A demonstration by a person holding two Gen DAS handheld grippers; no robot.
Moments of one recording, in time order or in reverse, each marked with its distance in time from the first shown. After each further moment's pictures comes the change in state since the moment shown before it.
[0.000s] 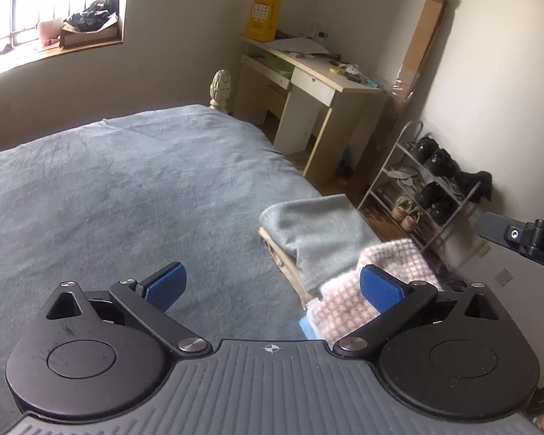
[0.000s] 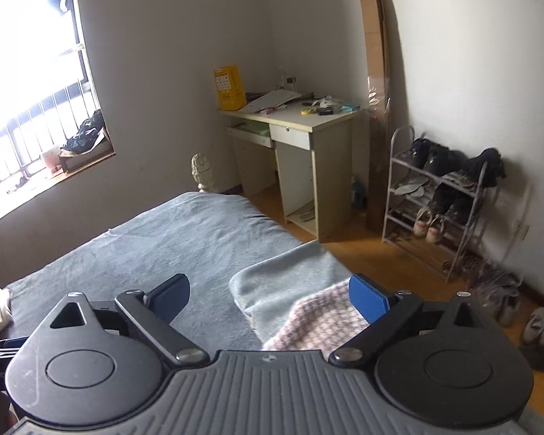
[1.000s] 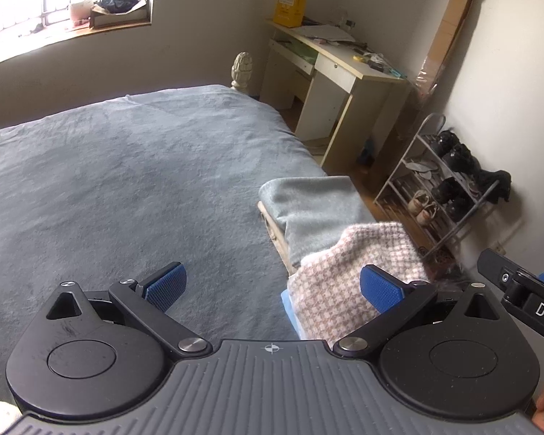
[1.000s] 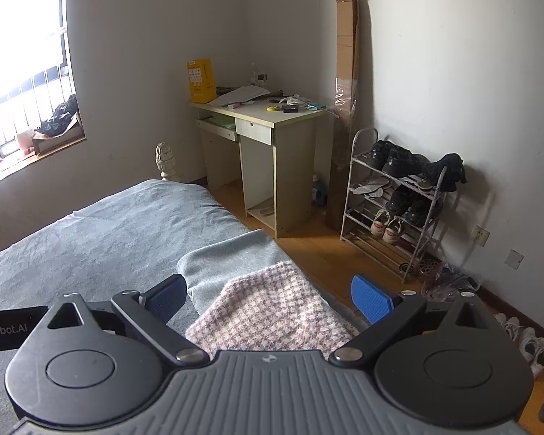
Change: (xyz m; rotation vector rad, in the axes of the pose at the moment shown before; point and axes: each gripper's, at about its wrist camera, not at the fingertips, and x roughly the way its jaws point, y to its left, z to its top) left arm -0.018 -0.058 -0.026 -0.085 0.043 0.114; right arm -0.024 -0.046 -0.018 -0.062 0.005 -0.100
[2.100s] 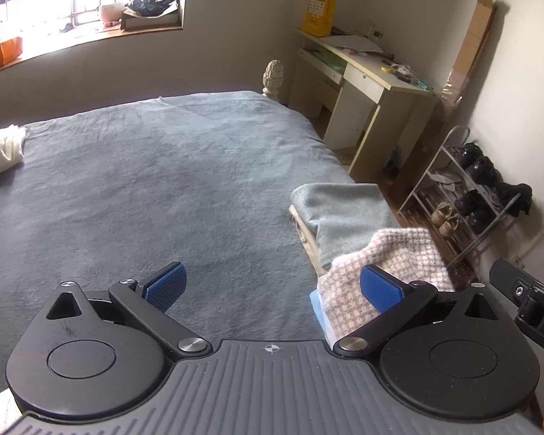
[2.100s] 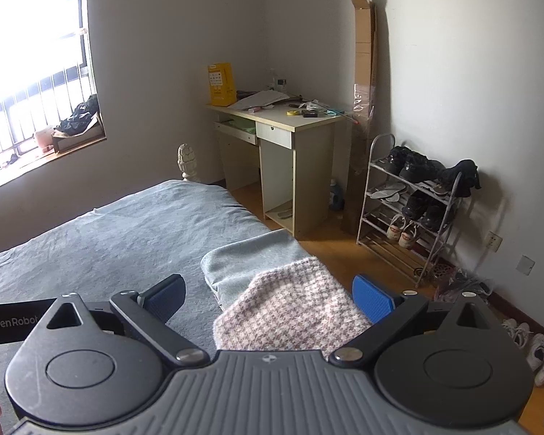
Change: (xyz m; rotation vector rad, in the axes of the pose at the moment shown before) left arm -0.018 0.023 -0.008 -0.036 -0.032 0.085; right arm -0.020 0.022 -0.009 -0.024 -0.014 0.057
